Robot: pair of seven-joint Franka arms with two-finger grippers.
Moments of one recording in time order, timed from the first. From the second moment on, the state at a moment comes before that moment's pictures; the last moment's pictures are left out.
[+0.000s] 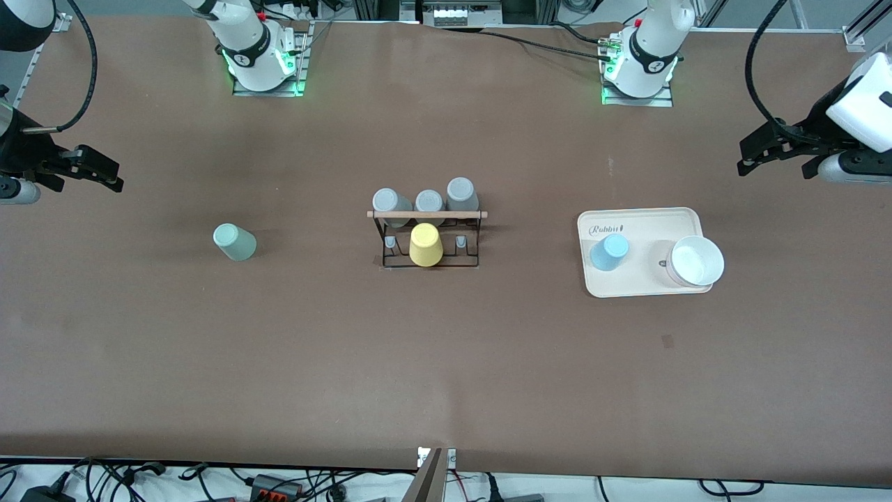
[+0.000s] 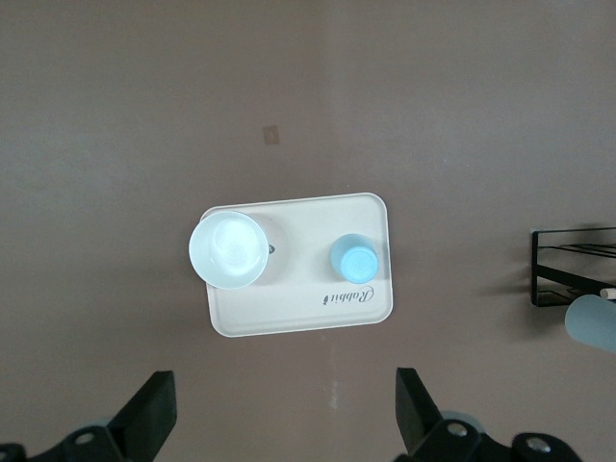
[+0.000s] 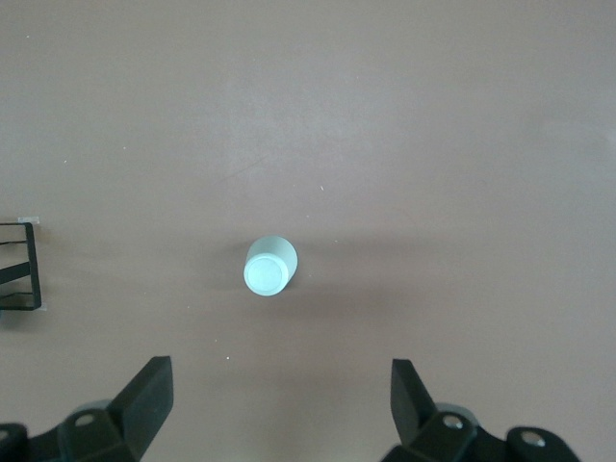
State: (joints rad) left arm 0.05 0.03 -0.11 -1.49 -0.02 1.53 -0.06; right arm -0.01 0.00 -0.02 -1.69 -0.02 1.69 -0.04
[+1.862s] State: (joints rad) left arm 0.09 0.23 -0.18 -1.53 -0.03 1.43 -0.10; right arm -0.01 0.01 -0.02 -1.70 -0.02 1.69 -0.04
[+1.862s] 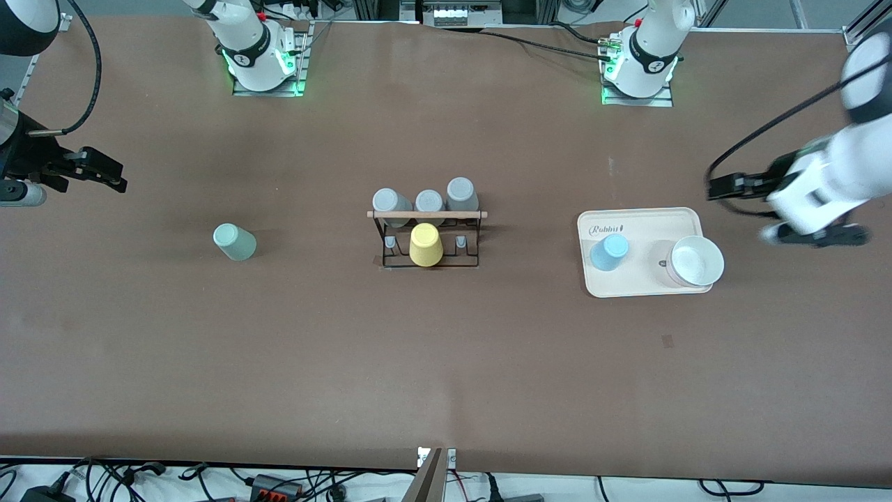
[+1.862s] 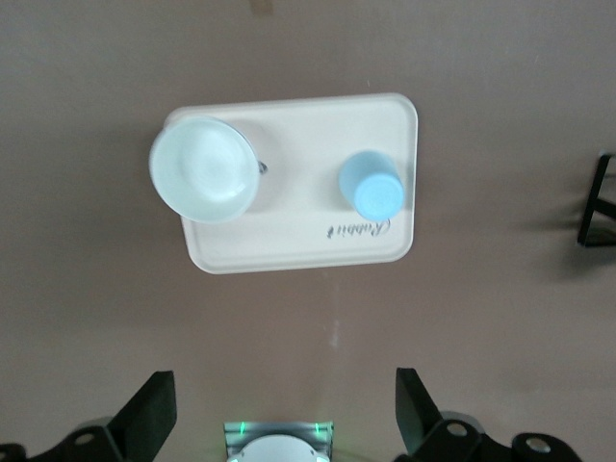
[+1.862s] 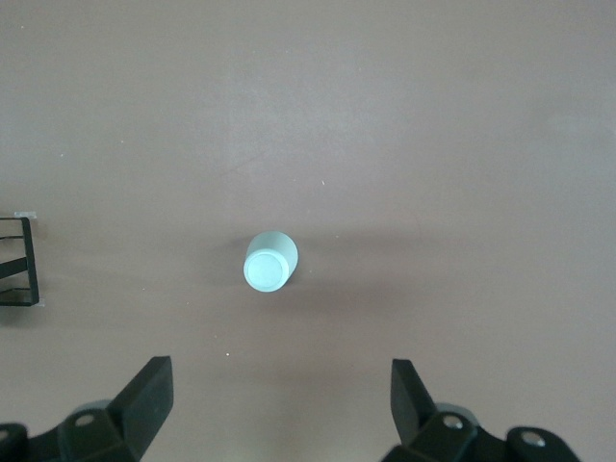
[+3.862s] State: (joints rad) left arm 0.01 0.39 -0.23 -2.10 -0.05 2.36 -0.37; right arm -0.02 0.02 -0.02 -1.70 -0.02 1.67 -0.04
